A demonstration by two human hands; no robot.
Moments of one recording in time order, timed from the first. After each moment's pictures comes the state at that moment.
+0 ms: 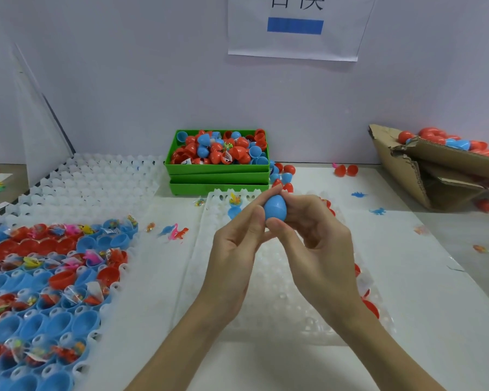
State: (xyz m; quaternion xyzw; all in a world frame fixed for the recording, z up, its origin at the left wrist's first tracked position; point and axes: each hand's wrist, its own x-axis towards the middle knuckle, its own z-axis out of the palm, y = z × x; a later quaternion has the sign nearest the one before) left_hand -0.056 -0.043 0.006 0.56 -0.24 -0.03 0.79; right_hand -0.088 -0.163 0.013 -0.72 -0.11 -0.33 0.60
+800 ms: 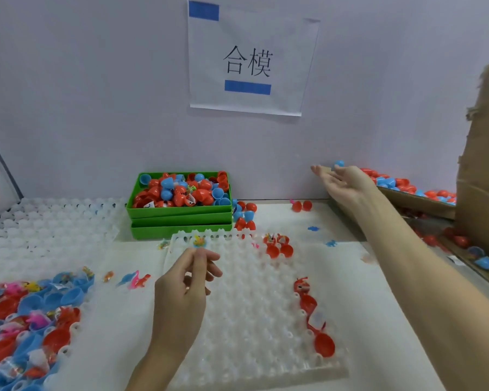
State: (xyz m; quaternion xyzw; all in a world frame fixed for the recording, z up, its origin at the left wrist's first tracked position) left_hand -0.038 -0.029 -0.007 0.73 -0.15 0.14 0.65; right_hand 0.028 -0.350 0.121 -0.28 0.17 -0.18 0.93
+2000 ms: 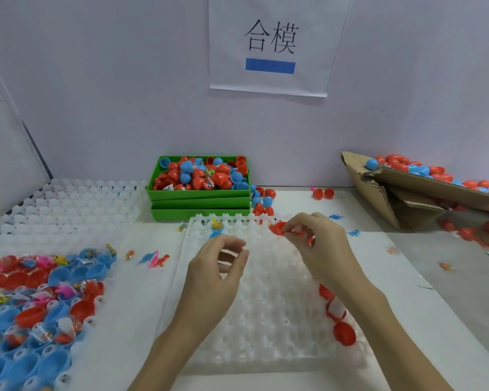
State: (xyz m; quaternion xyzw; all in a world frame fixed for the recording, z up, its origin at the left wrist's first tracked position) left_hand -0.037 -0.032 -0.013 0.80 -0.17 0.08 0.56; right_hand -0.050 -0.241 0.019 -0.92 0.04 -0.21 0.31
